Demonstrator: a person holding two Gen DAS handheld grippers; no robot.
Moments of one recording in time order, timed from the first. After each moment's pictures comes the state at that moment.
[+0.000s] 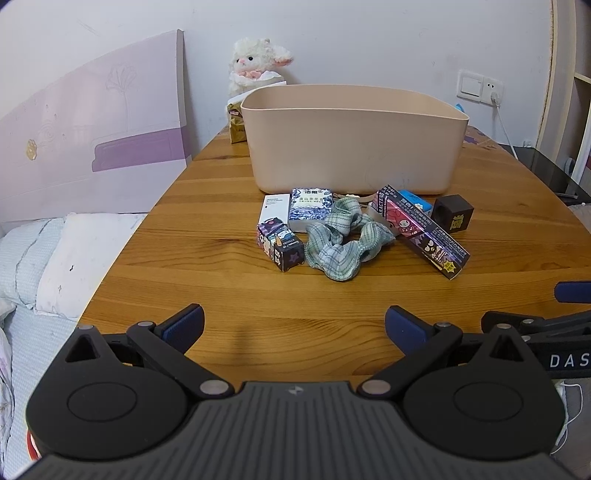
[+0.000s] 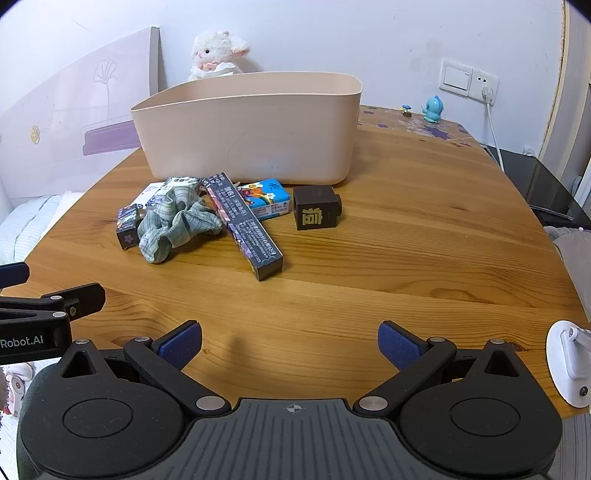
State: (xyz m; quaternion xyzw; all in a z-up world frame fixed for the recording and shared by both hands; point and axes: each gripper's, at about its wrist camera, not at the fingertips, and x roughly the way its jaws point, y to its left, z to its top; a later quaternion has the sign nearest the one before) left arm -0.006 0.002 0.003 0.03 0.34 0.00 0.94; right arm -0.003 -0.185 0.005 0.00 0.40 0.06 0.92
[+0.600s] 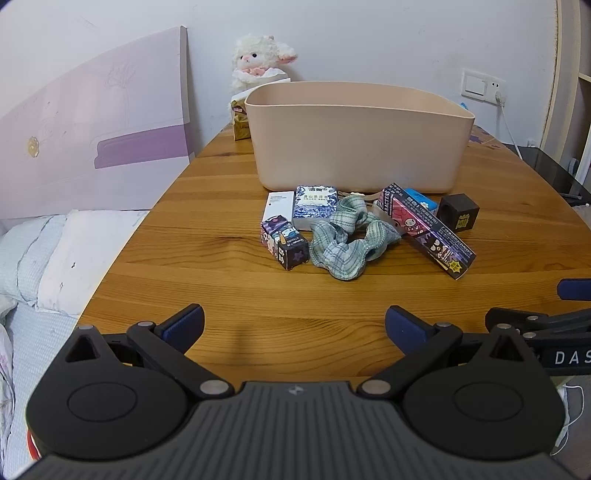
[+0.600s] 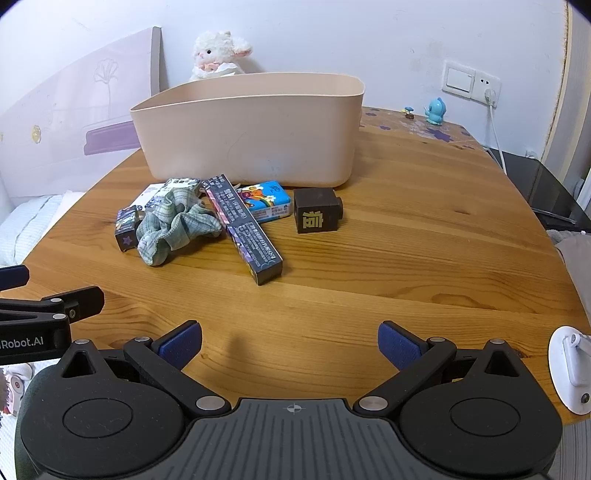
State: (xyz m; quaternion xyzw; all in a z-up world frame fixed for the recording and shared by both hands) left arm -0.003 0.003 0.001 0.03 0.35 0.01 0.94; right arm 0.002 -0.187 0.004 0.00 0.40 0.06 0.92
